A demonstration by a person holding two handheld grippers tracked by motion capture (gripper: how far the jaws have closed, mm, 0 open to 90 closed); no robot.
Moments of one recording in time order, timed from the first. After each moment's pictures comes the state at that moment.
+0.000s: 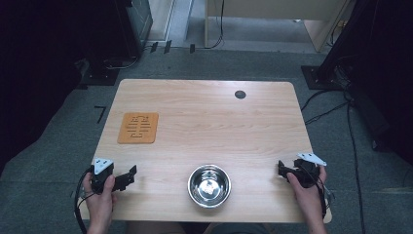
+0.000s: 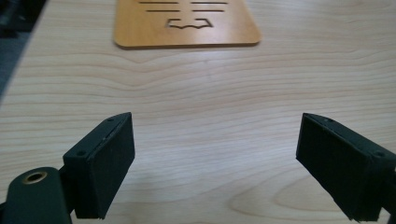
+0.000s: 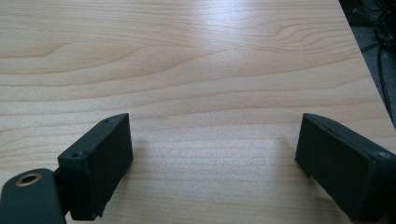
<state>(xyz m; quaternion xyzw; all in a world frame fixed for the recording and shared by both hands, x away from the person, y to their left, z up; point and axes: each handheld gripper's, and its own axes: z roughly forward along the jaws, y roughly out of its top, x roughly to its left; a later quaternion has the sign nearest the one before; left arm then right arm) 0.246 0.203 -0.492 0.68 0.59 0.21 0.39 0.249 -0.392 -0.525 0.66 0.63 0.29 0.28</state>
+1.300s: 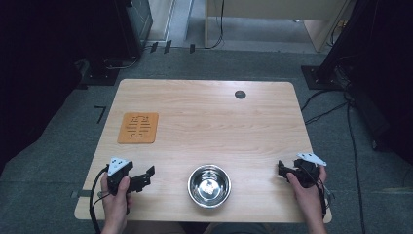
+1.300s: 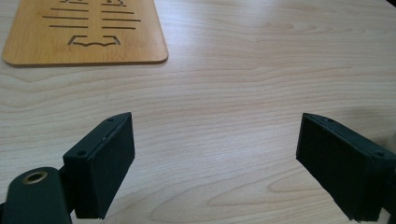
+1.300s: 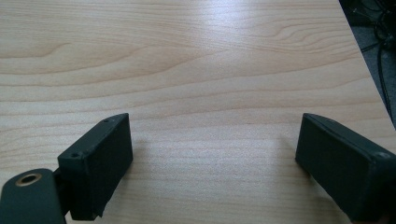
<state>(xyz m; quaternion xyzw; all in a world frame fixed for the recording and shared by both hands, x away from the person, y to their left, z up) 0.237 0.153 -0.477 0.69 0.56 0.18 0.42 0.249 -0.392 -0.525 0.66 0.63 0.29 0.28</state>
